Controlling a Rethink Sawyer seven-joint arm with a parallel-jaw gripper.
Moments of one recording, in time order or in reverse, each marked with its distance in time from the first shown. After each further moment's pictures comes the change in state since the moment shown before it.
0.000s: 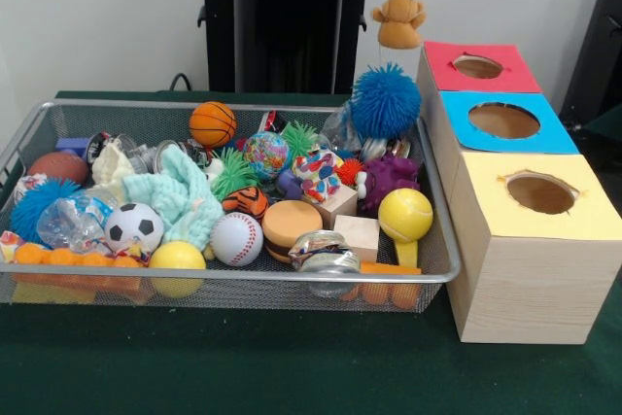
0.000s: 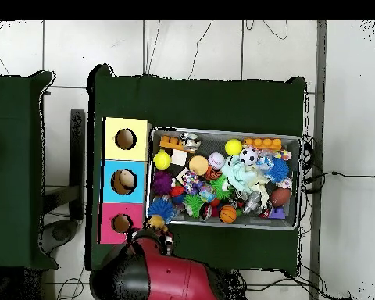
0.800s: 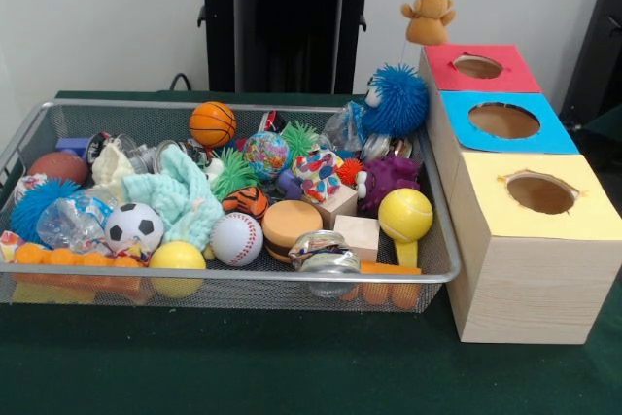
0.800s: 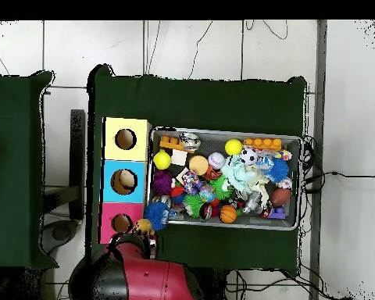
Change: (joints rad) arm 0.085 0.004 0.000 -0.003 0.005 0.006 0.000
